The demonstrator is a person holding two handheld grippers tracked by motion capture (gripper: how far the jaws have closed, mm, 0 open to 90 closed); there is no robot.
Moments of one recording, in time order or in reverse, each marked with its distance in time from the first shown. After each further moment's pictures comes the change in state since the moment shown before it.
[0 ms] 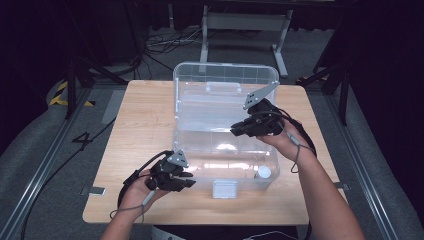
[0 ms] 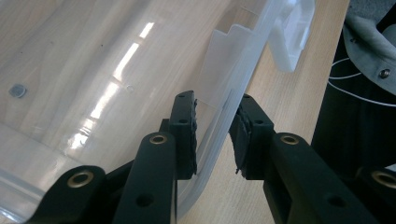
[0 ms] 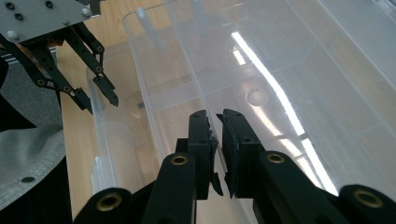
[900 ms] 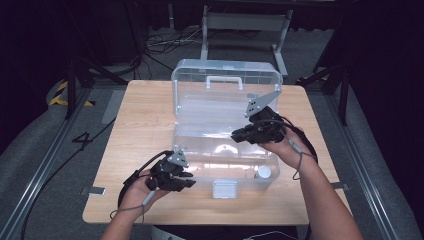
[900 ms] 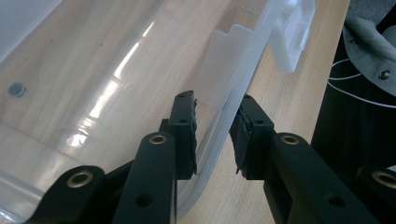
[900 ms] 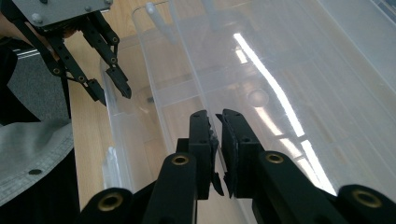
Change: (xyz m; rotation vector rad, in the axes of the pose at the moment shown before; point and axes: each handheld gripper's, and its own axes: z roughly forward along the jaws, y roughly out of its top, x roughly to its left) left arm -0.001 0.000 0.001 -0.003 -0.001 -0.013; right arm 0.015 -0.011 -0.001 -0.010 0.006 -0.018
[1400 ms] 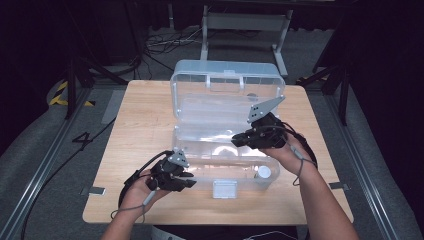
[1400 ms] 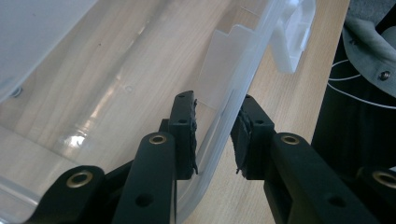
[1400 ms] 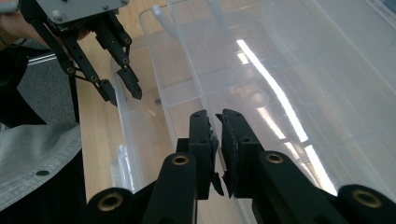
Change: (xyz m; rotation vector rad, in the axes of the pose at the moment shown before) left arm 0.001 0.000 0.002 0.002 -0.003 0.004; right arm 0.008 -0.011 0.001 -0.038 0.012 0.007
